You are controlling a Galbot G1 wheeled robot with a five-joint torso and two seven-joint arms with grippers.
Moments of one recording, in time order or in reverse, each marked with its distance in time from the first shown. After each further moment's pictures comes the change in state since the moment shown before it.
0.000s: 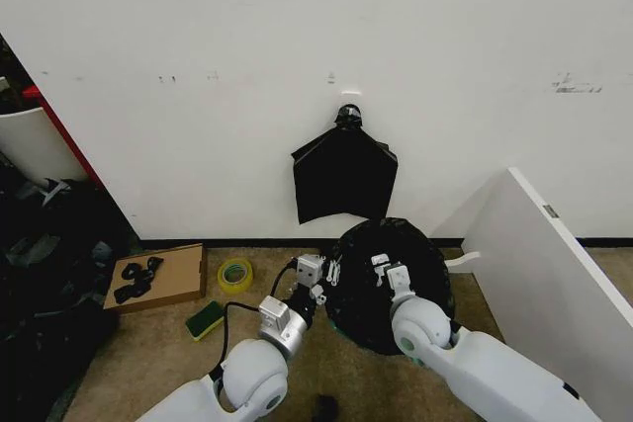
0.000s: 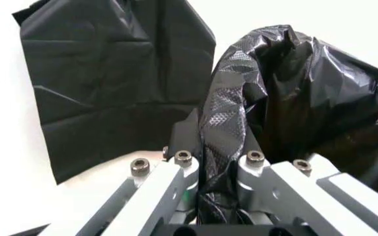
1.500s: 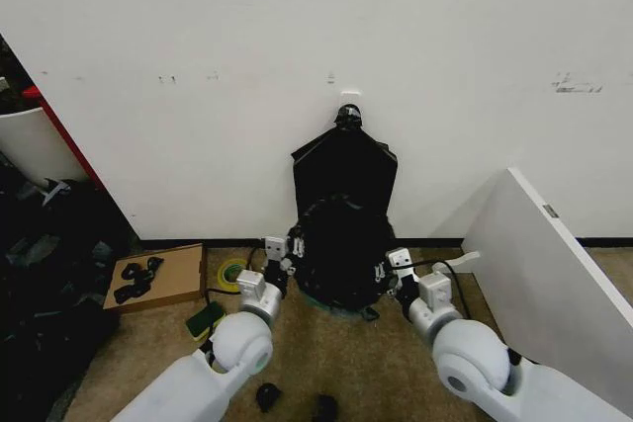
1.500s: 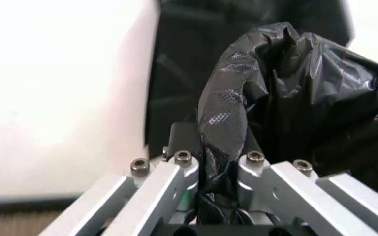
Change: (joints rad) left arm -0.003 -0.046 -0.179 0.123 -0.178 0.048 -0.064; right arm -0.266 -0.131 0.256 0.298 -0.158 0.203 -0.179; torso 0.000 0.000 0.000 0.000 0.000
